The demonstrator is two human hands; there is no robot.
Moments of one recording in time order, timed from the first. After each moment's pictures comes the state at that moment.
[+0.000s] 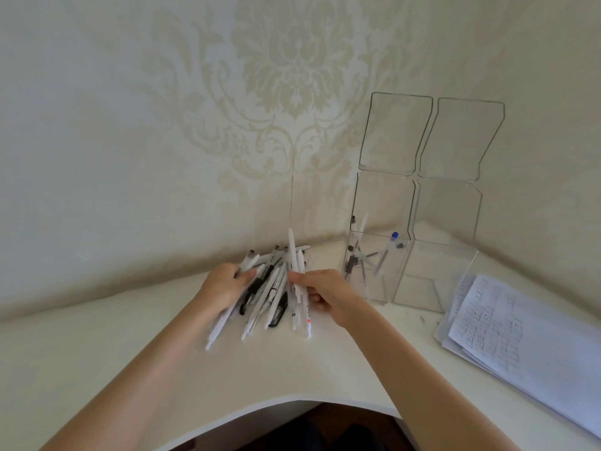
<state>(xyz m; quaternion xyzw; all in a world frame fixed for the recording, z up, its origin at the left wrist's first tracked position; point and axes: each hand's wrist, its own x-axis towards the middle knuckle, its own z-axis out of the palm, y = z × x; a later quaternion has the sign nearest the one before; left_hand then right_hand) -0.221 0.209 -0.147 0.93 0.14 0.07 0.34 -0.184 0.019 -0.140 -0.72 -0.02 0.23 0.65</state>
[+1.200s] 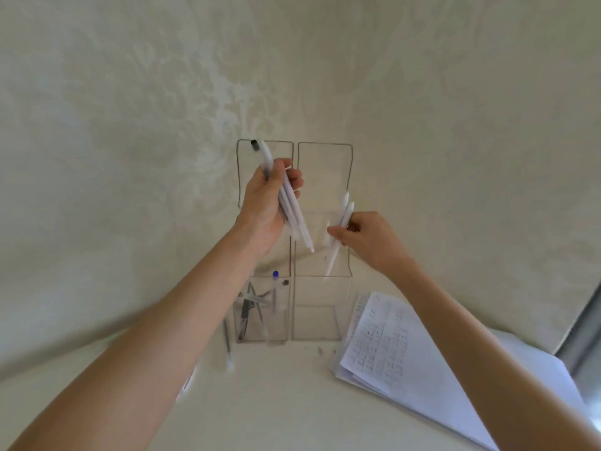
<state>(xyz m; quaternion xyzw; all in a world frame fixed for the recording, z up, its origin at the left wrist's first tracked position) -0.146 -0.015 0.031 0.48 -0.16 0.11 0.86 -0.149 -0.187 -0.004 -0.90 -0.09 -0.16 0.39</state>
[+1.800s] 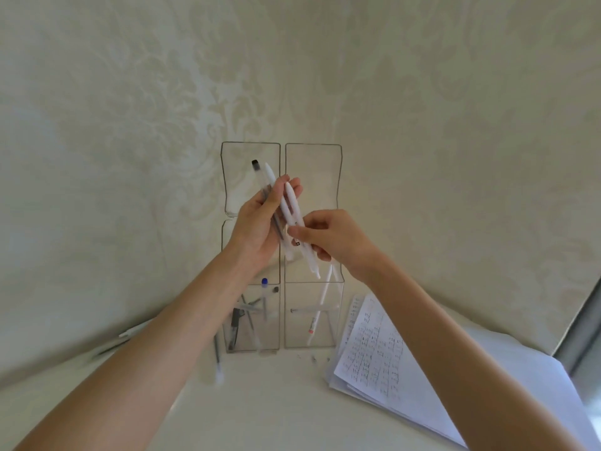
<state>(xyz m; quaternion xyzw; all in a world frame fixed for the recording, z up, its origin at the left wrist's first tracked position) -0.132 -0.020 0.006 0.44 -0.18 0.03 0.88 -0.152 -0.155 0.007 -0.81 -0.16 -0.05 0.56</state>
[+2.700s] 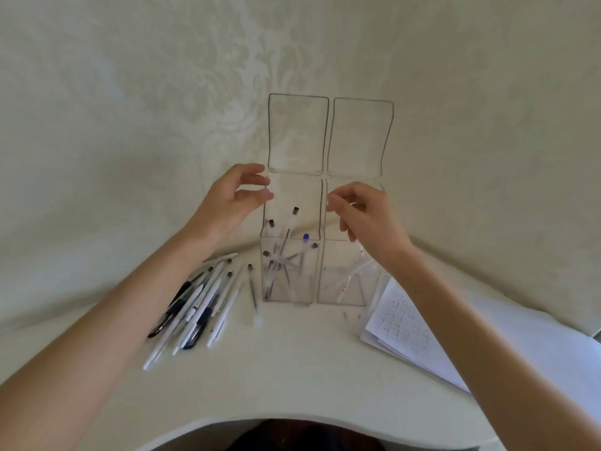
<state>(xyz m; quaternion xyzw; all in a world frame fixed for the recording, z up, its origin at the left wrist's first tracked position) -0.177 0.081 -0.021 0.78 -0.13 0.17 0.59 -0.173 -0.135 -0.027 -0.81 -0.17 -0.16 0.53</state>
